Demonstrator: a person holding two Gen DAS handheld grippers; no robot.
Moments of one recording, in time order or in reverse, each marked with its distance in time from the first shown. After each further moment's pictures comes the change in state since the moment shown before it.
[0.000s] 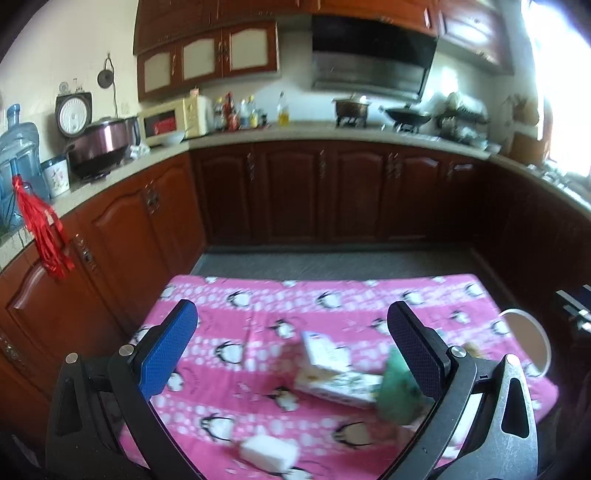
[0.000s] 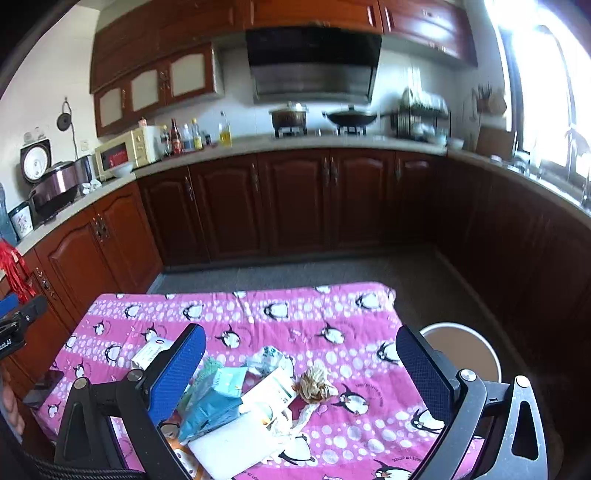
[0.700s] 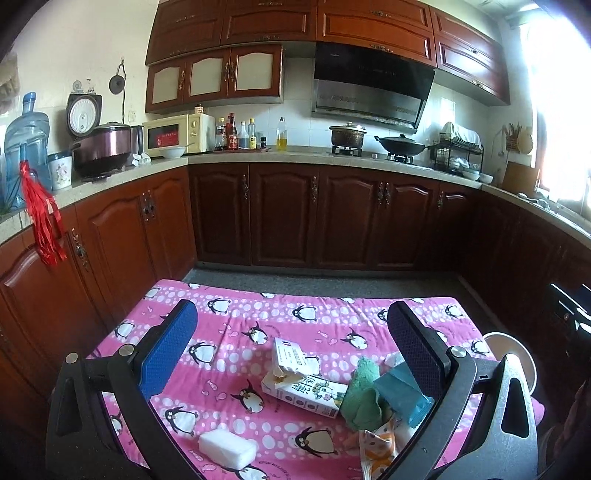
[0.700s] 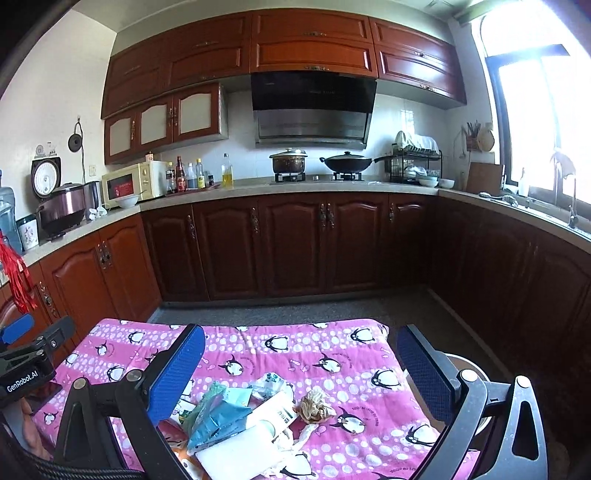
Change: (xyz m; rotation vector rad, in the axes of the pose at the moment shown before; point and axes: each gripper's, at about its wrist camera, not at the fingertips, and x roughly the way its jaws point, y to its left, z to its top) left arm -0.014 -0.036 -0.022 -0.053 -0.093 -0.003; right arm -0.034 0.006 -0.004 -0.007 -0.138 -0.023
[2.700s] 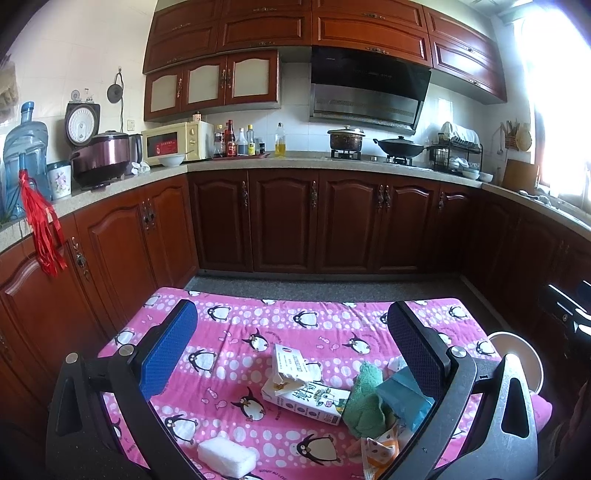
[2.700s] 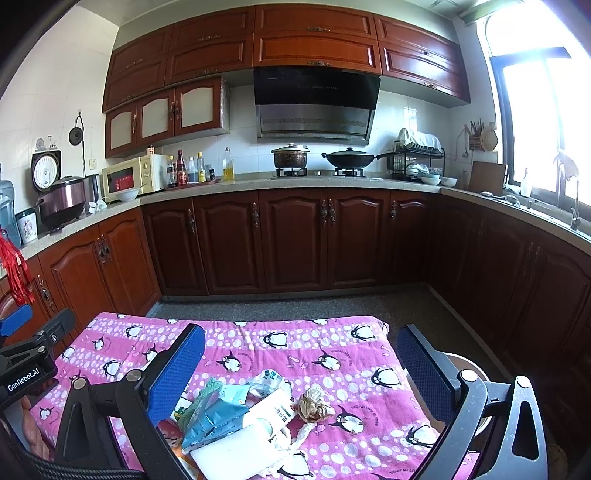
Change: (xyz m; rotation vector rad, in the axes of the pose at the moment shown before) left arm 0.003 -0.009 0.002 0.019 -0.025 0.009; right arm 0.007 0.001 -0.006 -0.017 0.015 -0.006
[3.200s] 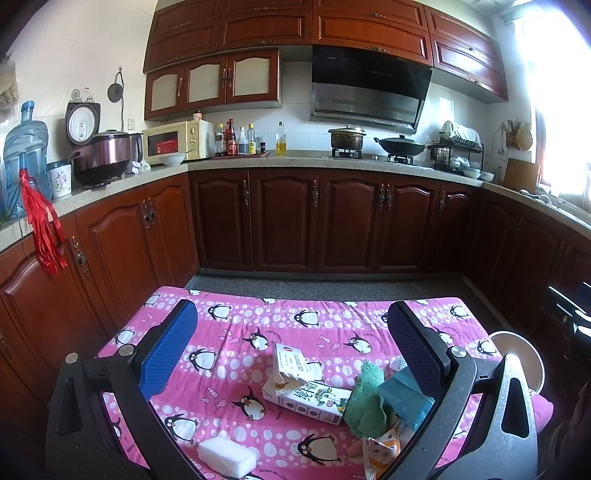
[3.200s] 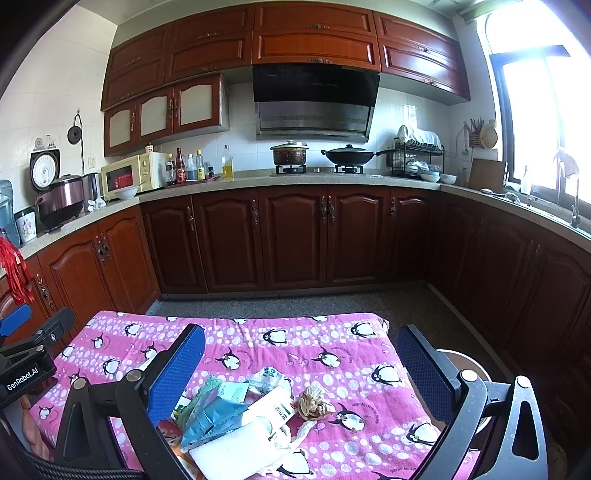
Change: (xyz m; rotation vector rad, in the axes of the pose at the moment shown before) left arm 0.003 0.002 -0.001 -0.005 0.003 0.002; right arm 0.004 0.001 -0.003 0.002 0.011 -0.001
